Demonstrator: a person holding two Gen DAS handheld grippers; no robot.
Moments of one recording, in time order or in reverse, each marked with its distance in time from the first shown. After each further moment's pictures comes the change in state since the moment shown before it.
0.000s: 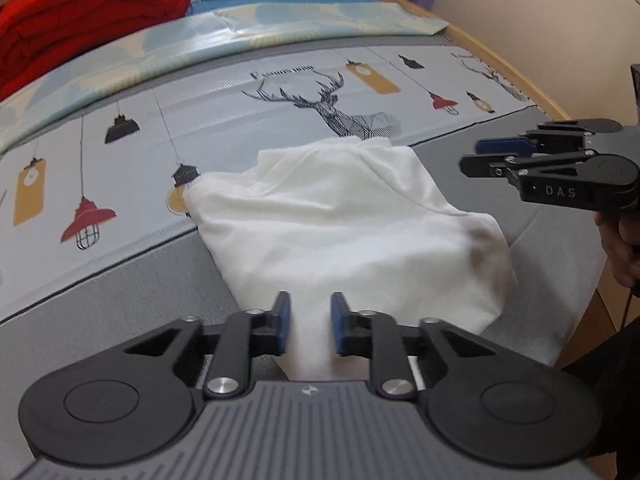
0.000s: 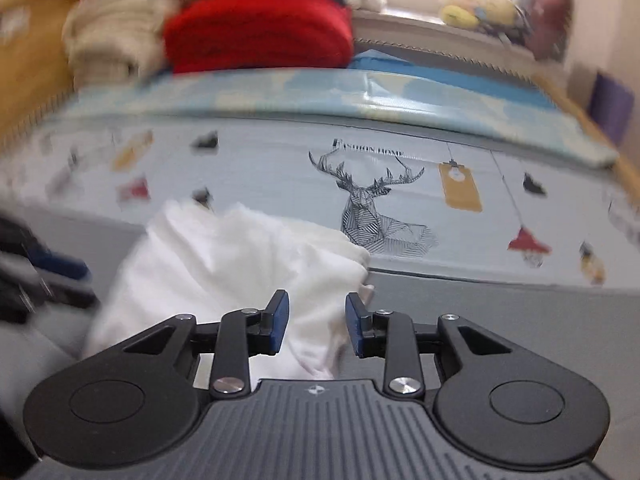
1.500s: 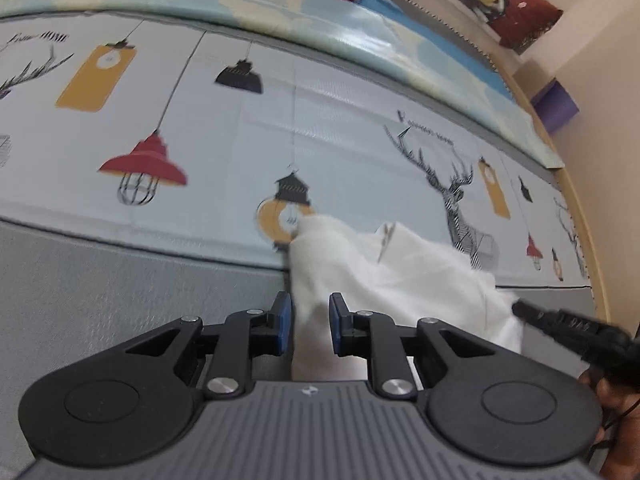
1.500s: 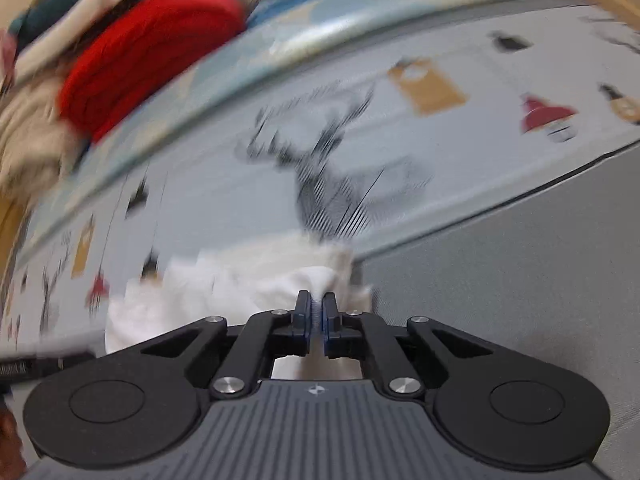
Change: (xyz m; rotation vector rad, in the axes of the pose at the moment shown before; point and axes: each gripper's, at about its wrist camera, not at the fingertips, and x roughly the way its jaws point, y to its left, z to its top) left arm 0.057 0.102 0.044 -0.579 -0.039 0.012; right arm 0.100 -0.079 0.013 0.607 0.112 0.017
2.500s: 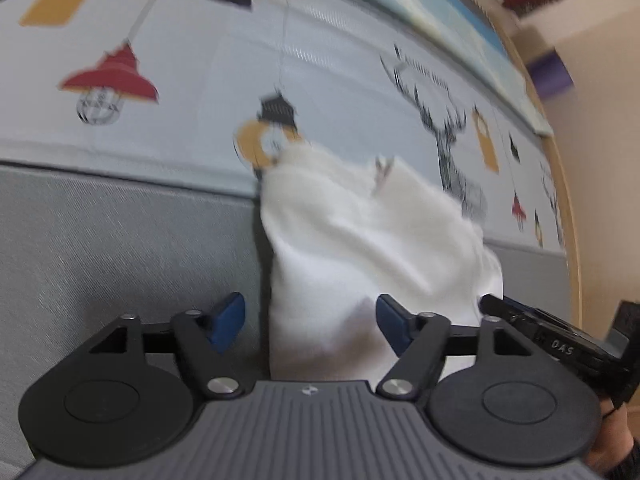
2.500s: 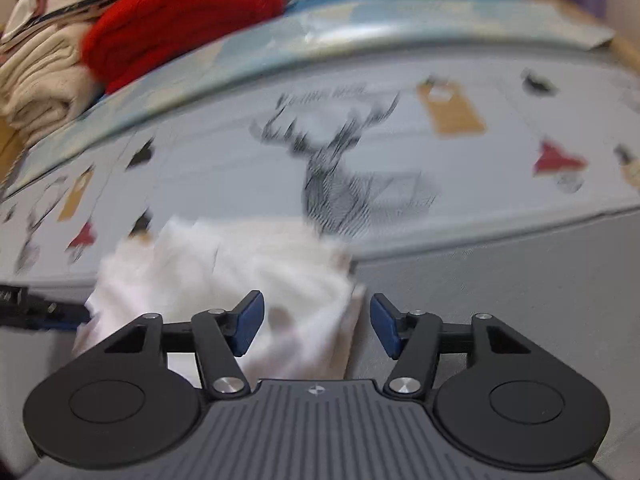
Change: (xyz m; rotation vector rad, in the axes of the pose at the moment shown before) left arm 0.037 0.008 -0.015 -0.046 0.247 -0.102; right arm 0.005 0.001 -0.011 -0.245 0.138 0.062
